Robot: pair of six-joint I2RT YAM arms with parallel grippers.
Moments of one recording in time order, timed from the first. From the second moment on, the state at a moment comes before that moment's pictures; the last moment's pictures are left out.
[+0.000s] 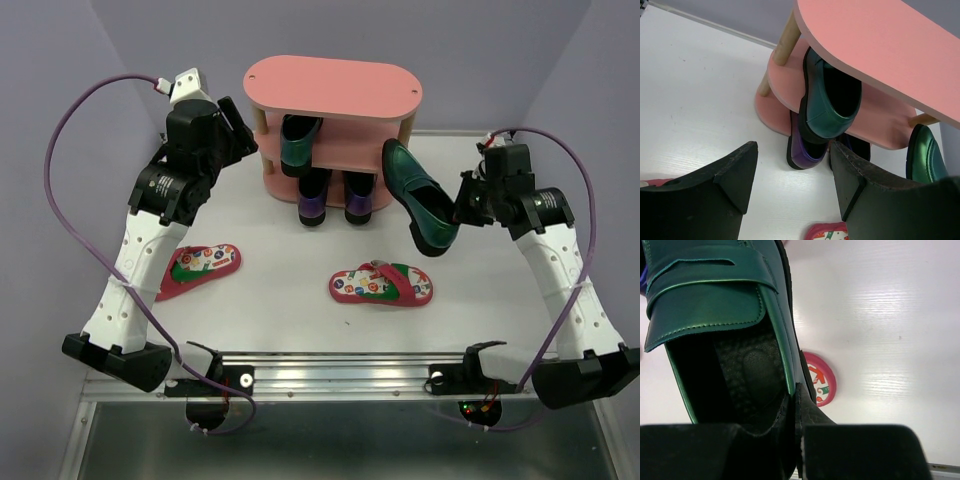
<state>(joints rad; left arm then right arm) -0.39 1.32 1.74 -0.75 -0.33 -0.53 0.18 1.19 1.42 -1.02 -0.03 0.36</state>
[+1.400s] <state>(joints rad) -0.39 1.33 1.74 -0.78 -0.31 -0.54 0.37 1.59 1.68 -0.72 0.13 0.61</state>
